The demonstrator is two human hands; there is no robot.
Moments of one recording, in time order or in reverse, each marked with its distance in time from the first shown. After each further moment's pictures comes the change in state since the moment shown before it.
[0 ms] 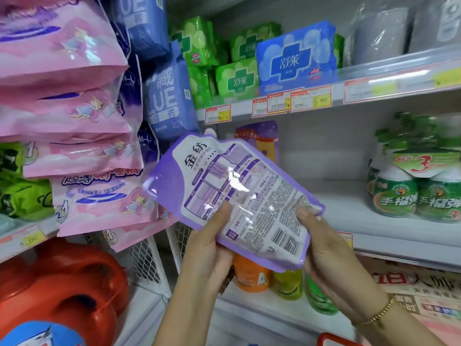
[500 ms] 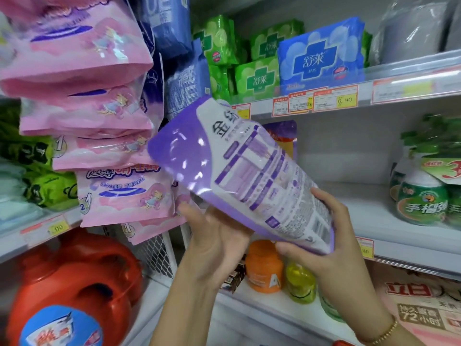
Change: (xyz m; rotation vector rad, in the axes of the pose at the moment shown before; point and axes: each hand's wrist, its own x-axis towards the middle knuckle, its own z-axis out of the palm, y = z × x) left_hand -0.006 0.028 0.009 0.093 -0.417 0.056; right_hand -0.005 0.012 0.010 -0.592 0.056 -0.446
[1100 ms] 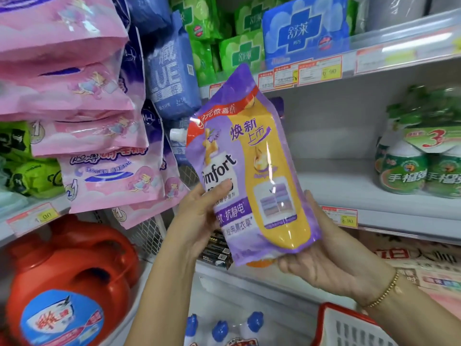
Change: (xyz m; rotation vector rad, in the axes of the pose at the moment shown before) left_hand -0.001 -0.002 -0.037 0.358 0.386 -0.264; right_hand -0.004 -0.003 -0.023 1.011 -0.659 0.945
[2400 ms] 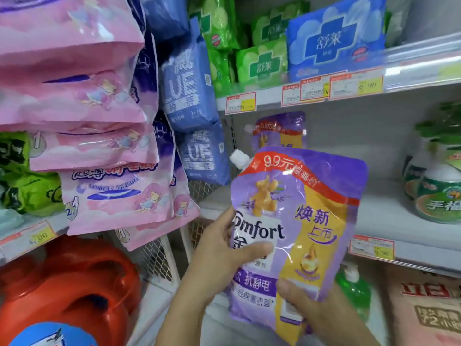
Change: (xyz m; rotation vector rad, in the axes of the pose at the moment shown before) left_hand 0.001 -0.010 -0.016 0.448 -0.067 0.123; right_hand 0.047 0.048 -0.021 -0.979 0.658 -0.423
